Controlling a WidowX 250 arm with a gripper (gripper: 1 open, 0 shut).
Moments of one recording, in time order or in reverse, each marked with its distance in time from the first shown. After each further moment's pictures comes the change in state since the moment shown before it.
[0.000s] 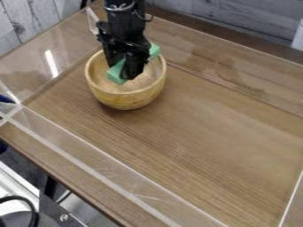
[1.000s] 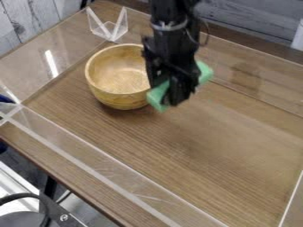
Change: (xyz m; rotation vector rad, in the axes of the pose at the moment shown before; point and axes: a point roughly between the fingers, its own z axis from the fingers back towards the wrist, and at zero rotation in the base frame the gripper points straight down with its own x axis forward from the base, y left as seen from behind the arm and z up) arm -0.014 -0.096 0.028 -0.040 -0.034 -0.178
